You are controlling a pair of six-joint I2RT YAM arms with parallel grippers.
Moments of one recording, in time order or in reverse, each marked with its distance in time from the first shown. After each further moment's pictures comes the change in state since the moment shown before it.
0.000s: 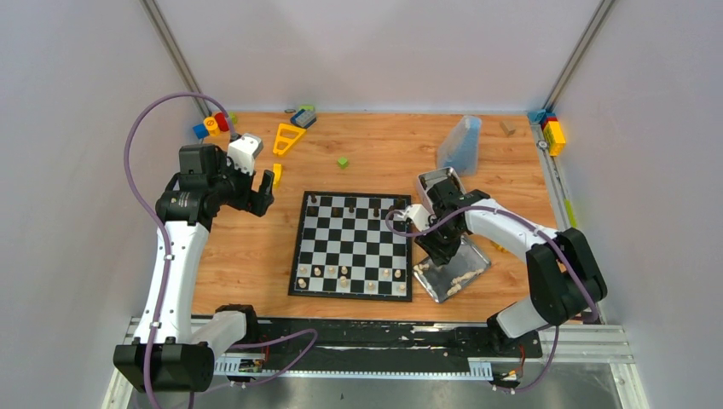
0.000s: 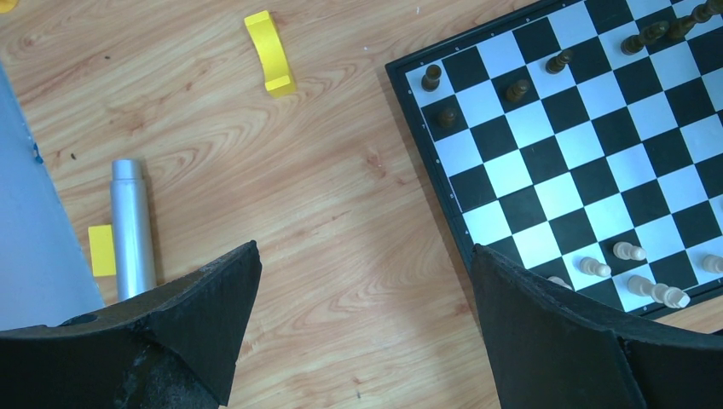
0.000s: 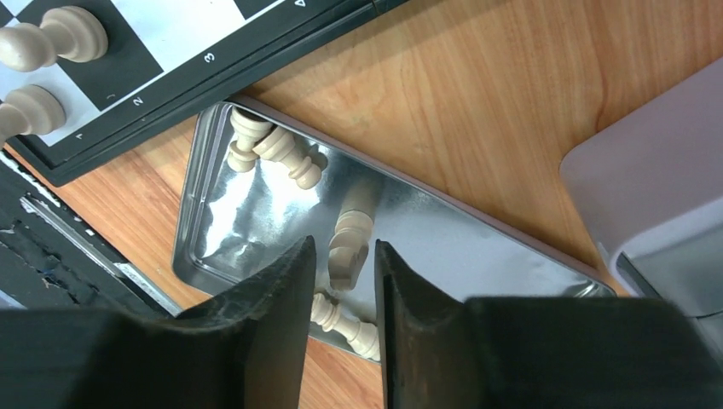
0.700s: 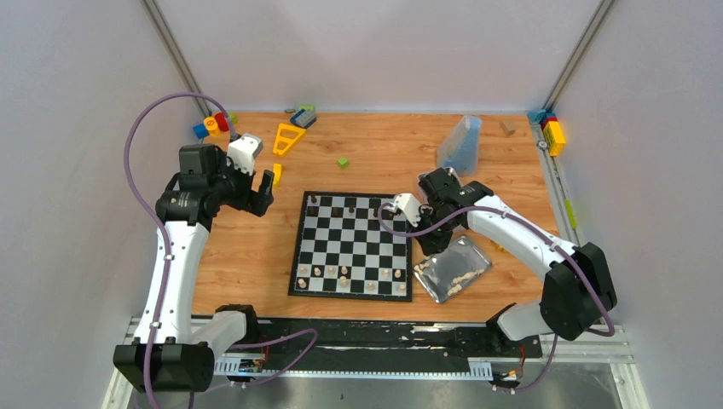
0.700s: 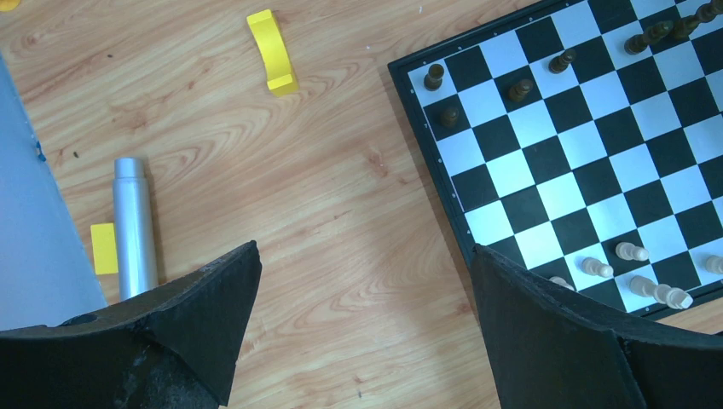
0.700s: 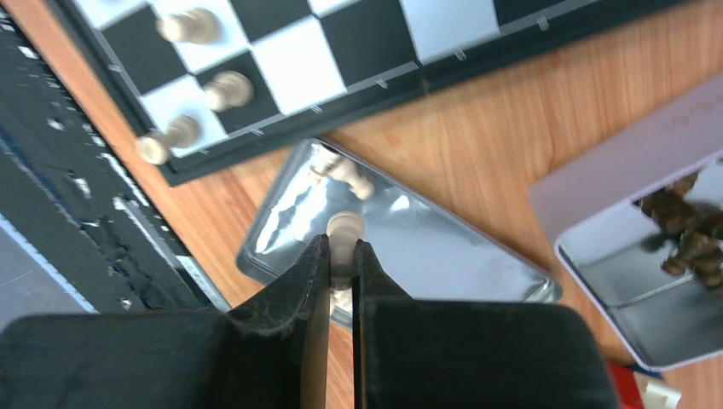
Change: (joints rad) left arm 0.000 0.000 0.000 0.000 -0.005 0.000; right arm 0.067 -0.067 0.133 -0.103 -0.022 0.023
